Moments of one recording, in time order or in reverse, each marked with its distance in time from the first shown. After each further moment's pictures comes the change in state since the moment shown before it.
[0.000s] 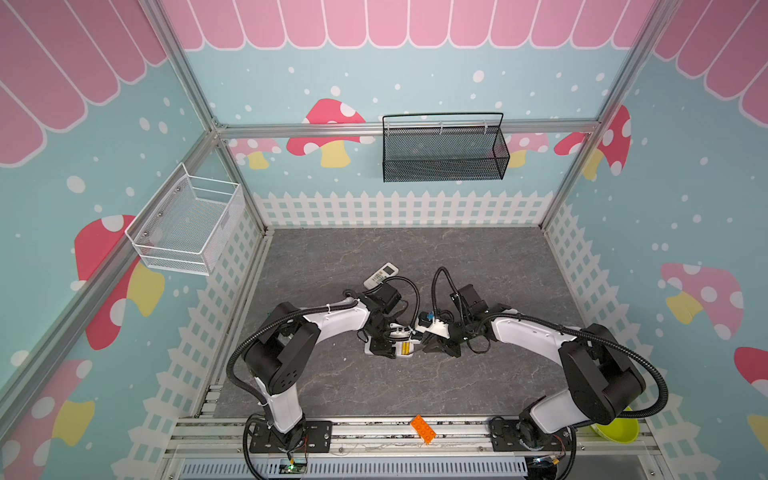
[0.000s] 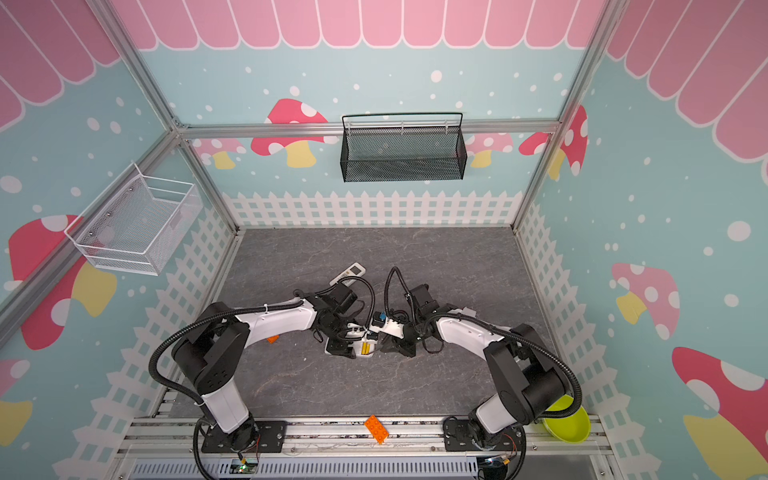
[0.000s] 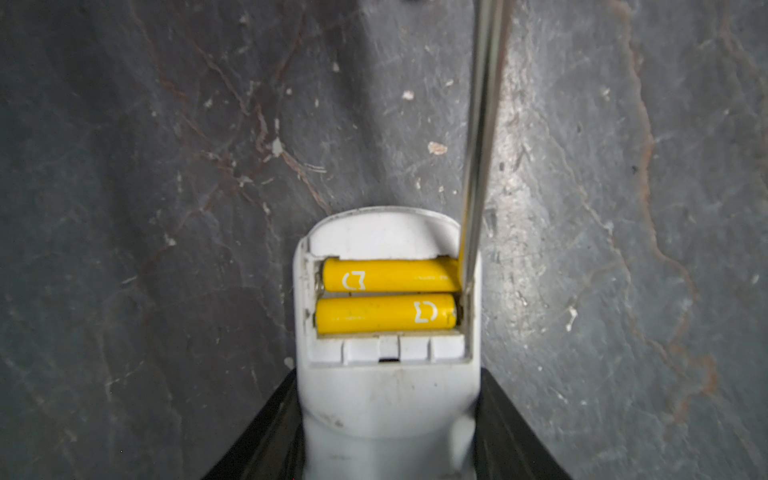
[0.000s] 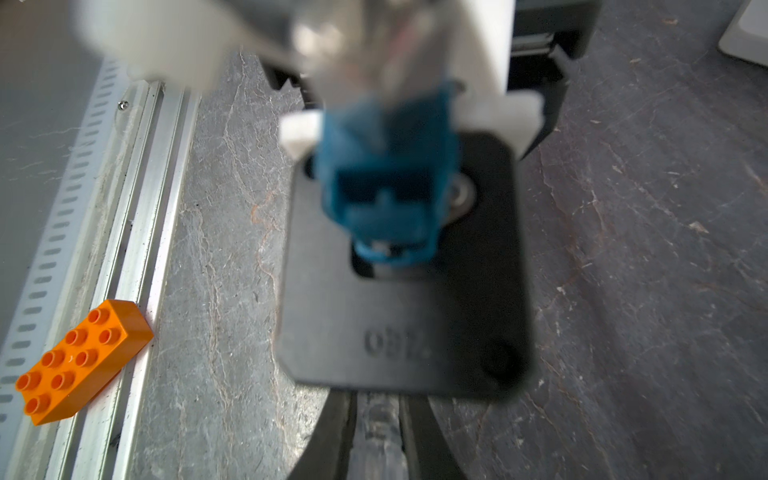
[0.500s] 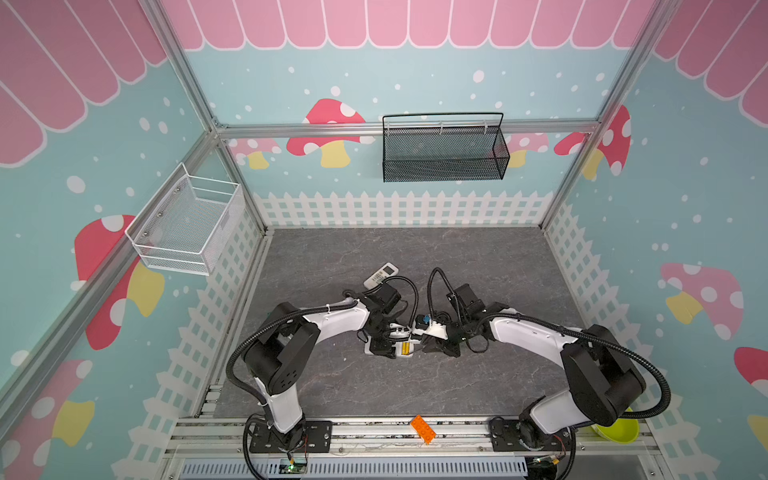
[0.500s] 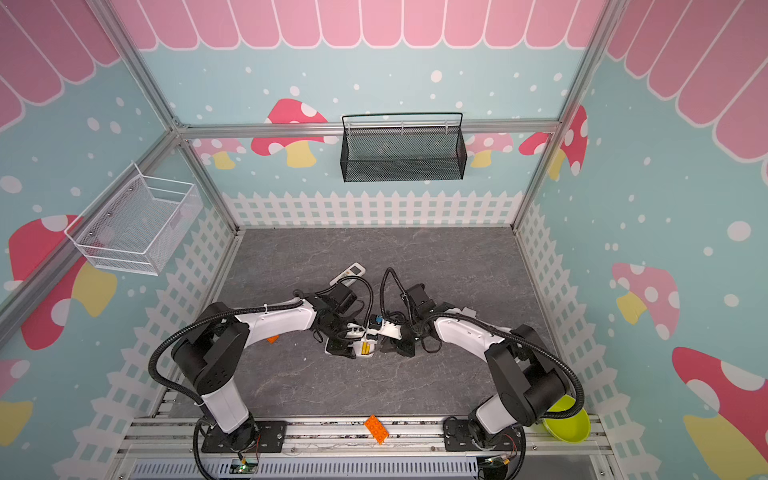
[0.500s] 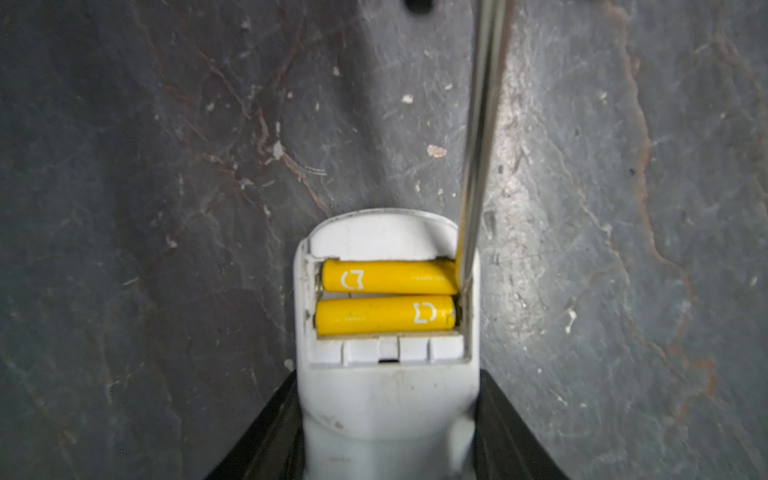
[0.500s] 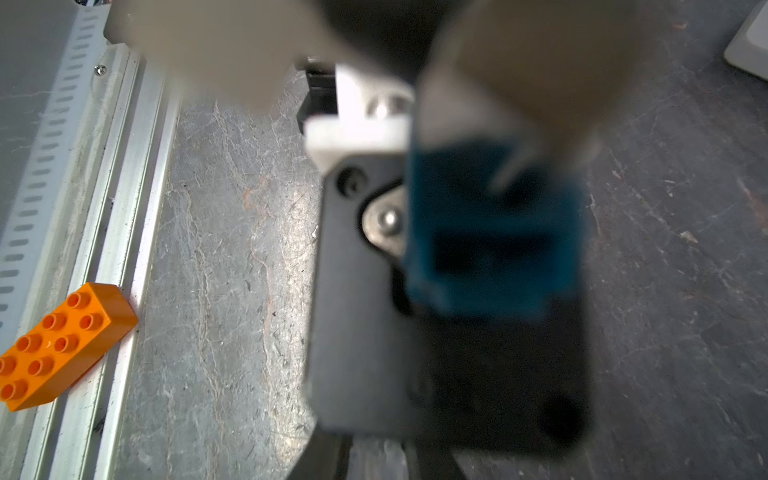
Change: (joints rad) left arm 0.000 -0.002 -0.004 0.004 0.002 0.000; right arm 0.034 -0.005 0.029 -0.047 0.082 -0.043
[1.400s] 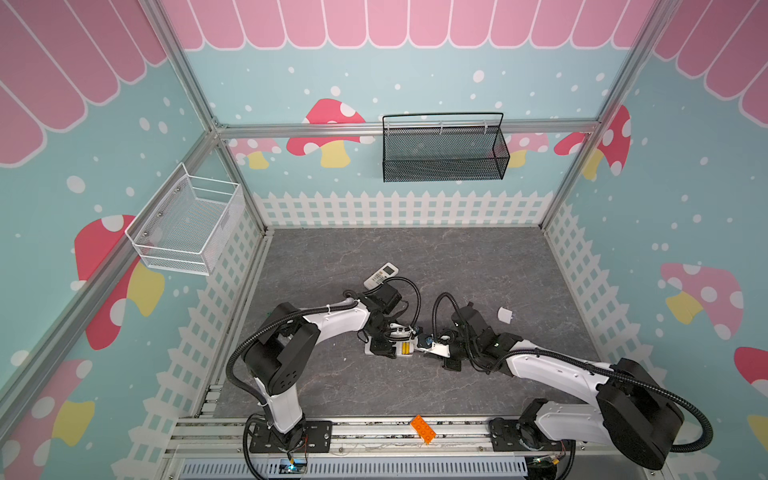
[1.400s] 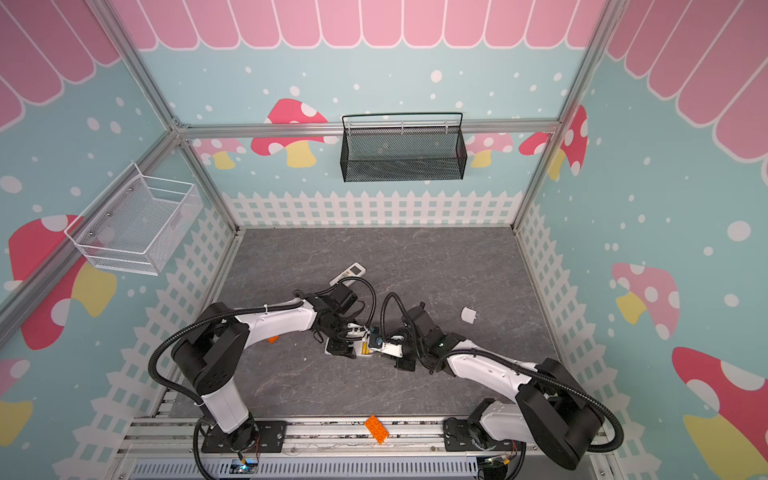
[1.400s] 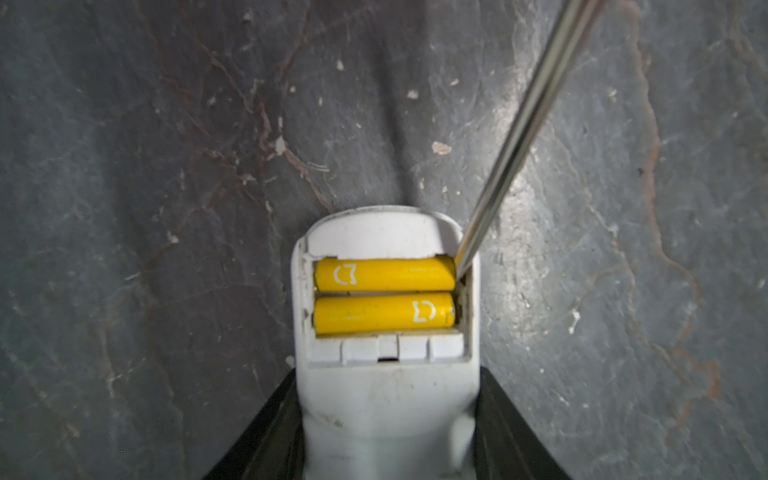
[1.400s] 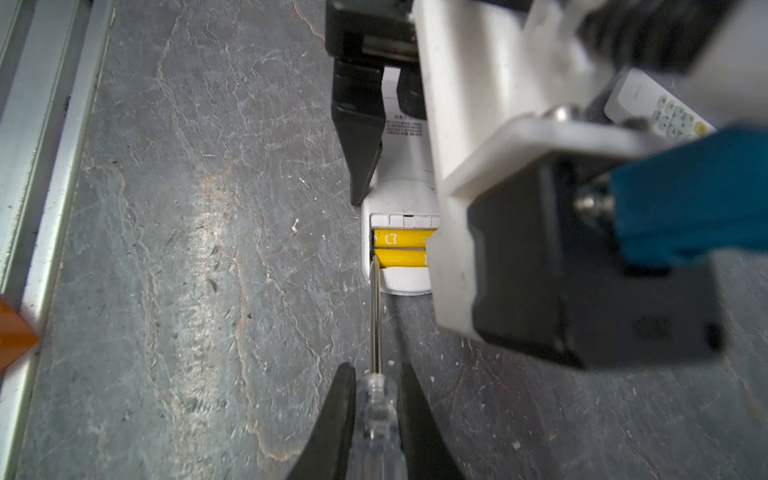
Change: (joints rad) left arm -0.005 -0.001 -0.001 0.004 -0.014 -0.016; right arm 0.136 -0.261 -0.274 0.322 0.264 0.105
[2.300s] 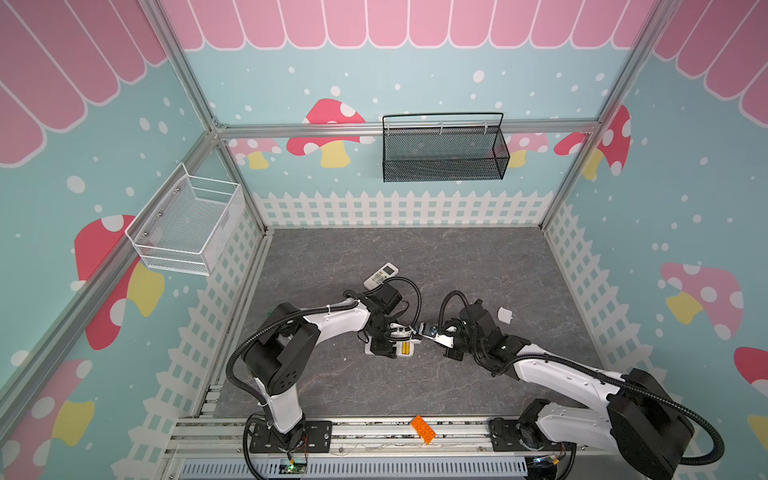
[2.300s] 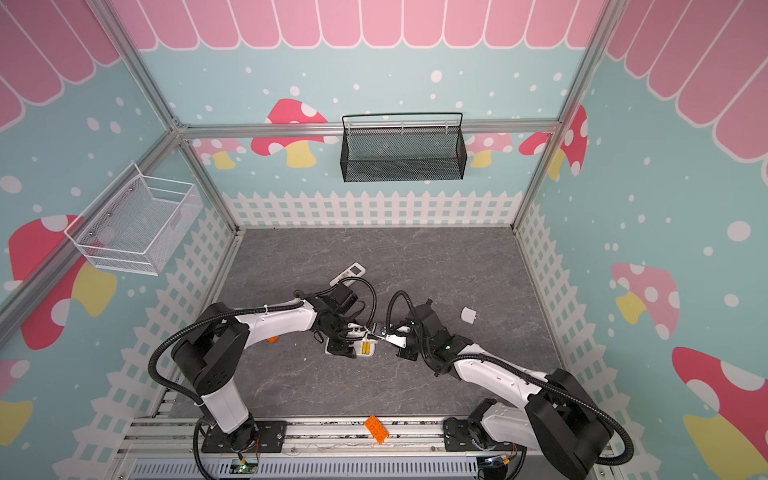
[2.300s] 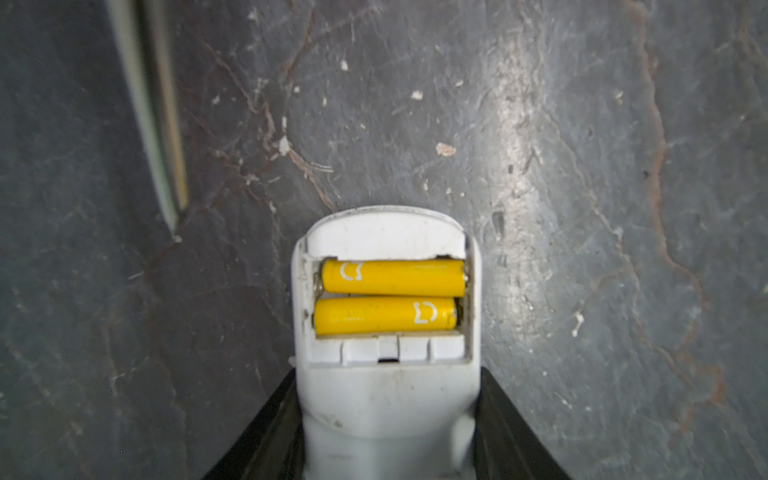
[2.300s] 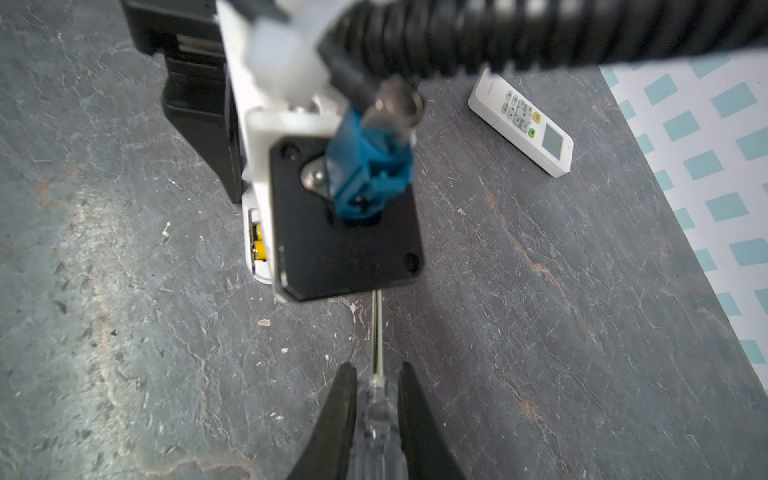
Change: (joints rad) left arm -0.003 -0.001 0.000 0.004 -0.005 -0.006; right arm -0.025 -0.074 -0.030 0.107 0.147 0.017
